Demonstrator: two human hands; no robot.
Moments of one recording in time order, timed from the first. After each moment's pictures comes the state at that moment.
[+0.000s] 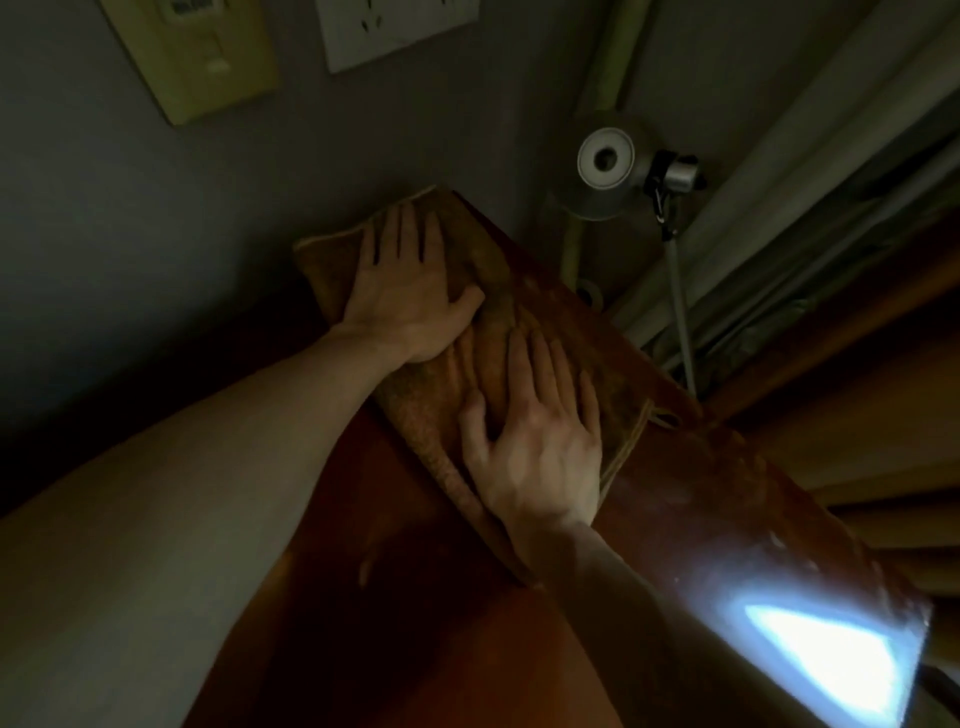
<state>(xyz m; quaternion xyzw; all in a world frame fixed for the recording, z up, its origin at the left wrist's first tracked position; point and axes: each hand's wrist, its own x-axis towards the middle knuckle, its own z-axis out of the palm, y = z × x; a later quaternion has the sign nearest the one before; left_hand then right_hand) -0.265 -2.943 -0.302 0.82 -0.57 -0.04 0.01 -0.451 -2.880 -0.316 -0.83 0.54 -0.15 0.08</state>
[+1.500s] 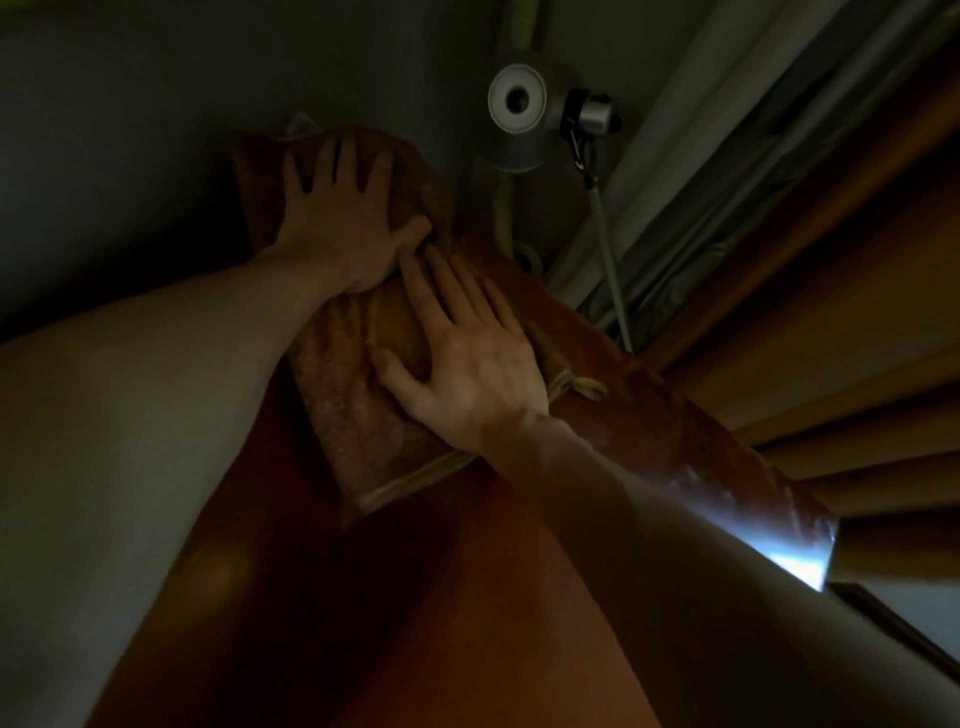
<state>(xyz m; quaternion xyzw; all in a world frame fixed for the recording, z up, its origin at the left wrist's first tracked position) -0.280 -2.988 -0.312 0.81 -0.59 -0.03 0.02 -0.478 -2.930 -0.312 -0.92 0.38 -0.08 0.09</state>
